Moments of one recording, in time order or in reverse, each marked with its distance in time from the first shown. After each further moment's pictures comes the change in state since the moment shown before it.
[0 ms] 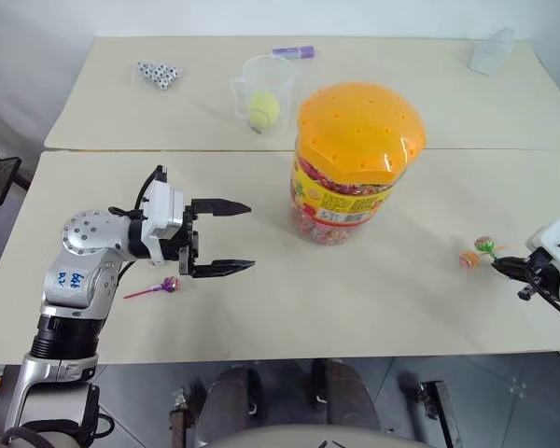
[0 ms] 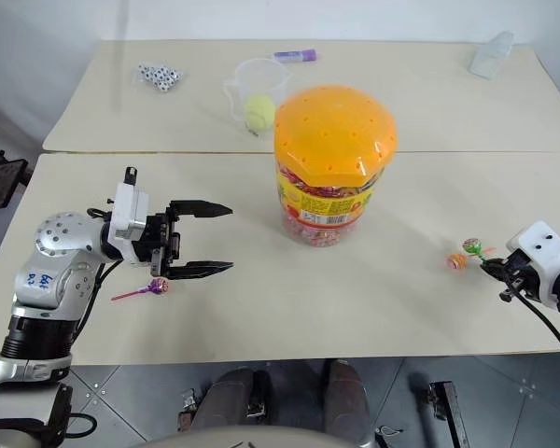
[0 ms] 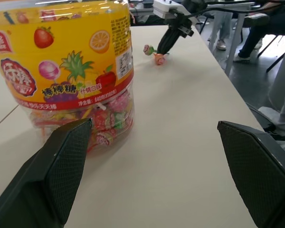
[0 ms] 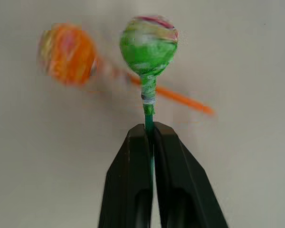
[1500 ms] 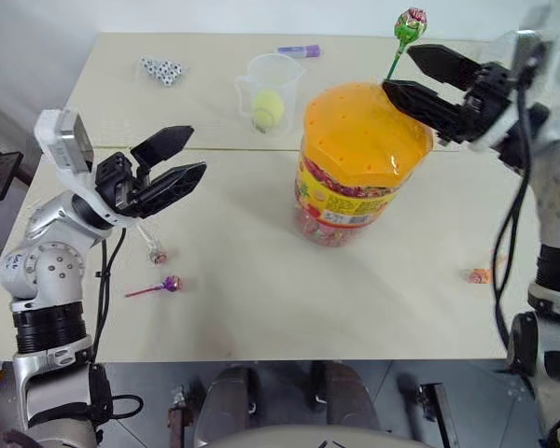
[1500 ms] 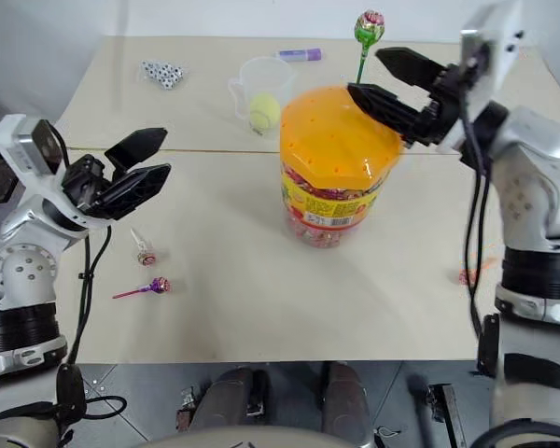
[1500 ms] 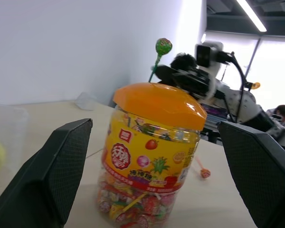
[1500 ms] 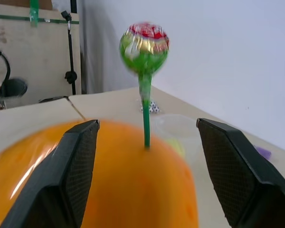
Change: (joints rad) left arm -0.085 -0.075 0.303 0.039 -0.396 0.369 0.201; right arm -0.798 0.366 0.148 -0.247 0.429 0.267 -0.145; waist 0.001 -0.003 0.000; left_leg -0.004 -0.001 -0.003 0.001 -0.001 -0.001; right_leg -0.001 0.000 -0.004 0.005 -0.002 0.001
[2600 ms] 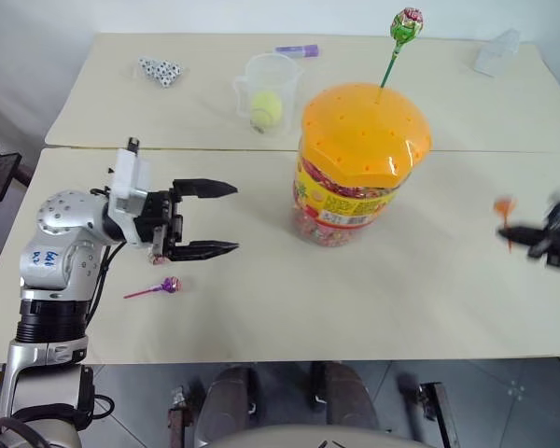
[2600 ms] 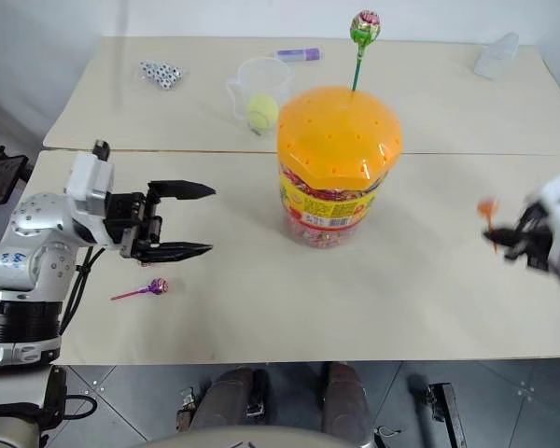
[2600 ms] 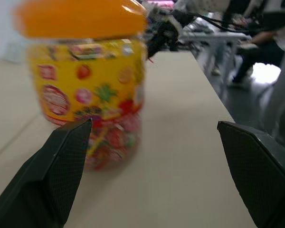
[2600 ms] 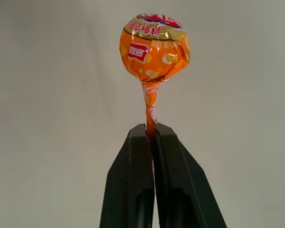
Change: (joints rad) left arm -0.001 0.105 -0.243 0.033 0.298 -0.280 -0.321; right arm 0.797 -0.483 -0.105 0.086 -0.224 0.100 0.022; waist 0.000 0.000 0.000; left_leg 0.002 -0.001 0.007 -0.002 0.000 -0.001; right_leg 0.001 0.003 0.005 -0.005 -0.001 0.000
